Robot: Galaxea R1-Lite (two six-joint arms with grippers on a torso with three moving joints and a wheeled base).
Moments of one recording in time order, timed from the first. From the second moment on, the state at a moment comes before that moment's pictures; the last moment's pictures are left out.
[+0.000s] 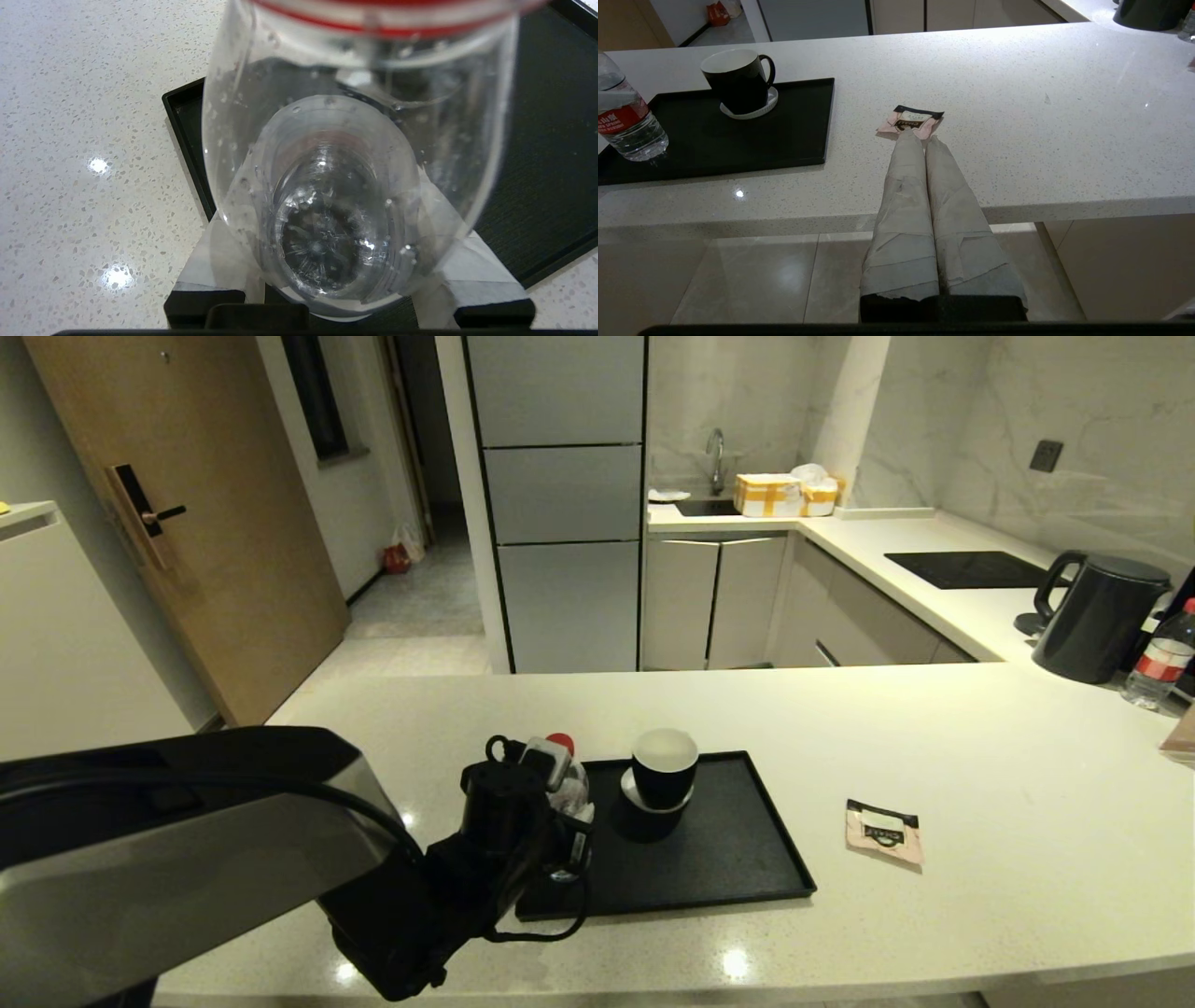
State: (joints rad) left arm -0.62 2.23 -0.76 -1.04 0.23 -0.01; right arm -0.01 0.00 0.00 0.01 0.00 0.00
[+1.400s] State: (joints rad) left arm -0.64 2.06 -0.40 -1.20 0.20 0.00; right arm -0.01 0.00 0.00 0.01 0.00 0.00
